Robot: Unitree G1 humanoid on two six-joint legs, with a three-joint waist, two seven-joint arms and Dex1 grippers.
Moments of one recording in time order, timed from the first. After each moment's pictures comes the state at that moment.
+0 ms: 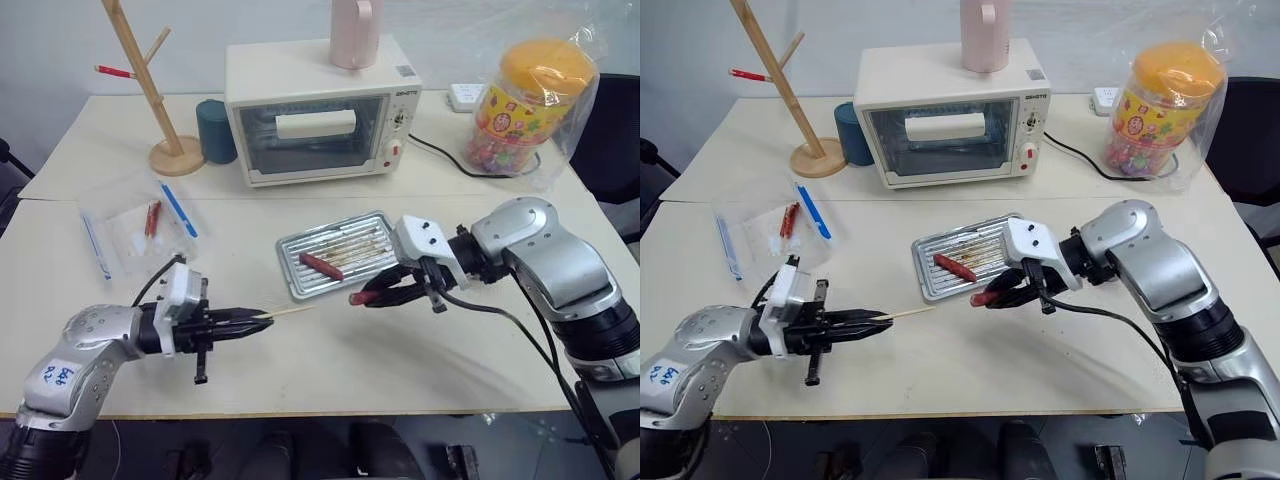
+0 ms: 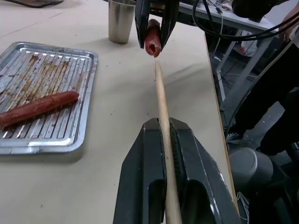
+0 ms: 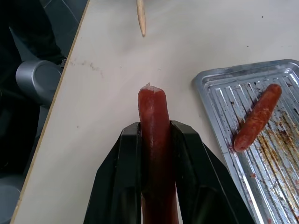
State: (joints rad) left arm -0.14 0.75 0.09 -0.33 -0.67 0.43 -1.11; right arm -0.78 -0.79 0.31 -0.24 0.31 0.67 1.44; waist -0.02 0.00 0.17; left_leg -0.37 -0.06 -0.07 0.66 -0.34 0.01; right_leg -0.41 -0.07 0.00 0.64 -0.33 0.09
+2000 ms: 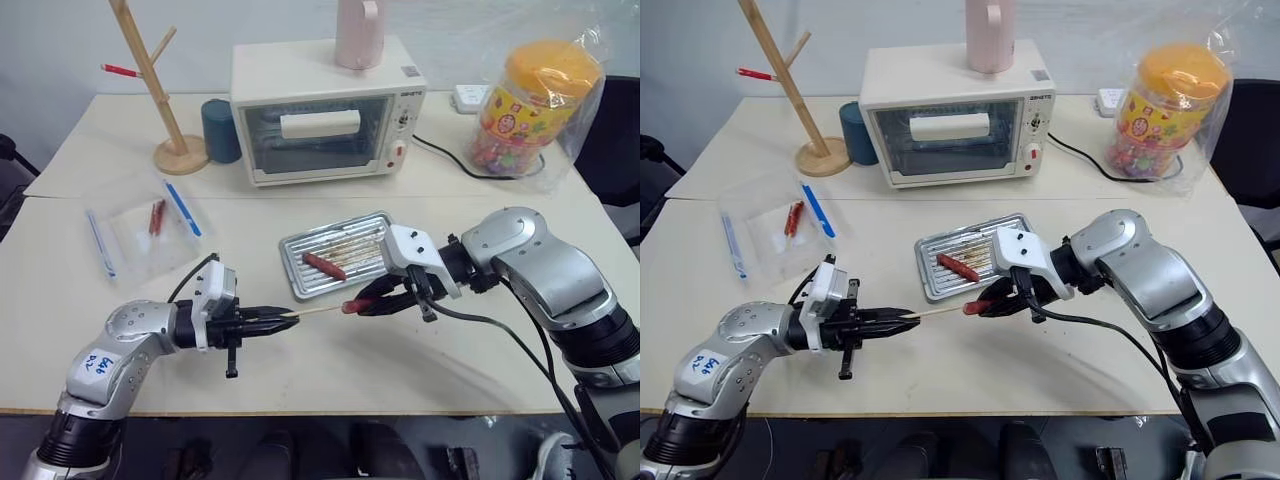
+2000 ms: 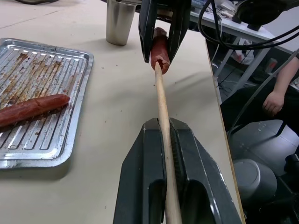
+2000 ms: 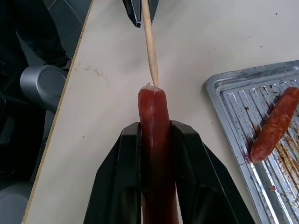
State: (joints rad) left arm -0.17 0.67 0.02 -0.31 -0.62 0.46 -1.06; right arm -0.78 -0.79 0.35 -0.27 0.33 0.72 1.38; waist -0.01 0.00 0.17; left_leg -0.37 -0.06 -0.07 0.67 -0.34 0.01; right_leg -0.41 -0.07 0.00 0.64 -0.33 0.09
